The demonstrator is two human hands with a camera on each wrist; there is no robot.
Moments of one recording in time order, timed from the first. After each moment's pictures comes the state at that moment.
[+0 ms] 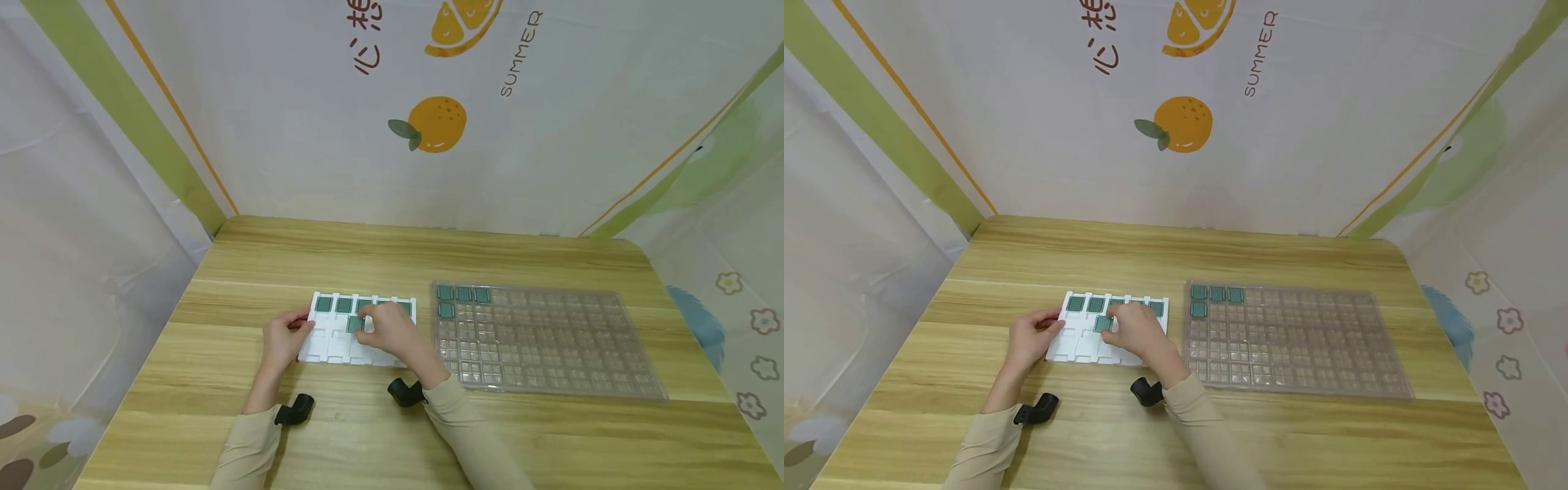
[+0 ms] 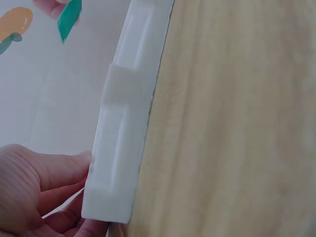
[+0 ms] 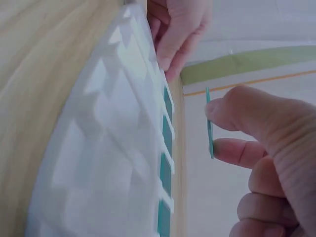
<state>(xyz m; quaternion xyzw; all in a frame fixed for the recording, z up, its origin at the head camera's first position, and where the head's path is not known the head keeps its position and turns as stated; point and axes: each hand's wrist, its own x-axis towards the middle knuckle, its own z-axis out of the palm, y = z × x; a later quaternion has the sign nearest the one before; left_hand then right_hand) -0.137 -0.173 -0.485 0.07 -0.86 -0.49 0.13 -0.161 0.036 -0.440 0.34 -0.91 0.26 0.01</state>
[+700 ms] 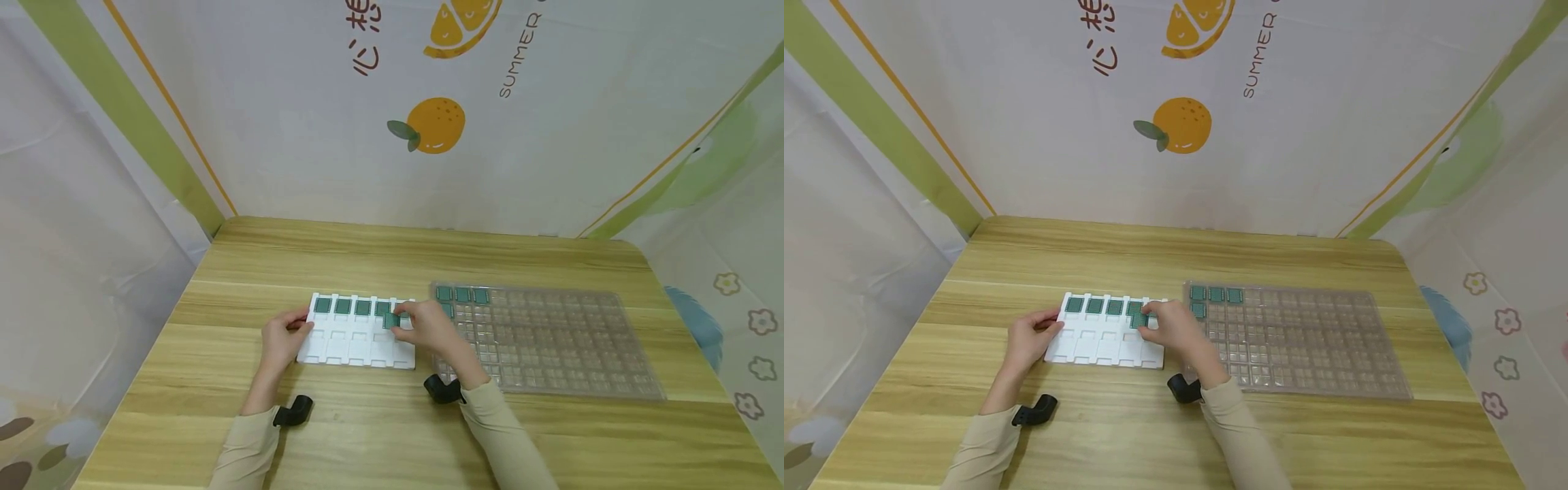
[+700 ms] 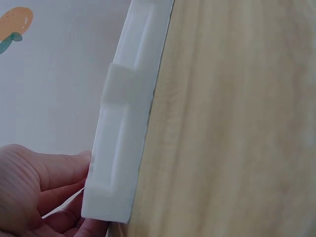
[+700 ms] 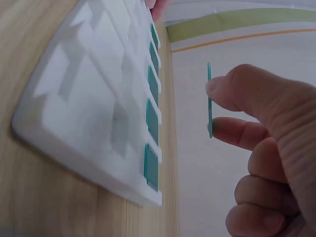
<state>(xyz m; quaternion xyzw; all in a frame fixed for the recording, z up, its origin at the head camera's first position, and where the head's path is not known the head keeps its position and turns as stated) -0.136 -0.173 -0.484 0.07 -0.86 -0.49 0.14 -0.165 0.096 -0.433 0.30 -0.91 0.27 -0.01</state>
